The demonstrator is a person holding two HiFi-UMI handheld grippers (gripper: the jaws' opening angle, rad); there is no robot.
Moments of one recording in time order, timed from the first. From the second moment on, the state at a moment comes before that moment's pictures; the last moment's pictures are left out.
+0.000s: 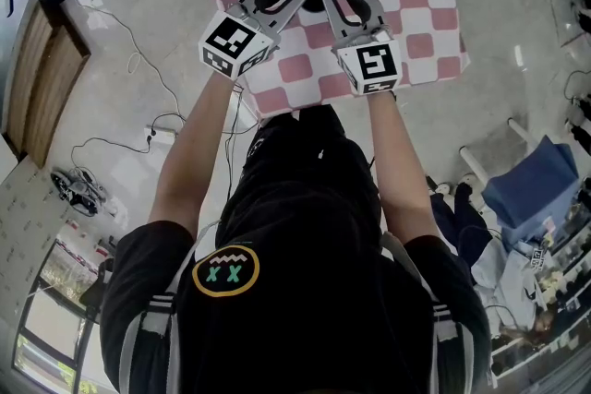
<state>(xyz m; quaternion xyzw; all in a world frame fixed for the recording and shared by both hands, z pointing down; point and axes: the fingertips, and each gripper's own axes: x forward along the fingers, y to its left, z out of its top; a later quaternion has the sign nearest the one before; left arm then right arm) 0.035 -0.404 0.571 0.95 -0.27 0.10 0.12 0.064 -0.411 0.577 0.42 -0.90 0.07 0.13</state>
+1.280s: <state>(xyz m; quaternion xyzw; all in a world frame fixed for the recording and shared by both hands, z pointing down) -0.006 -0.272 0.383 0.96 -0.27 0.07 0.02 0.044 -0.274 0.382 0.45 -0.89 -0.03 0.09</state>
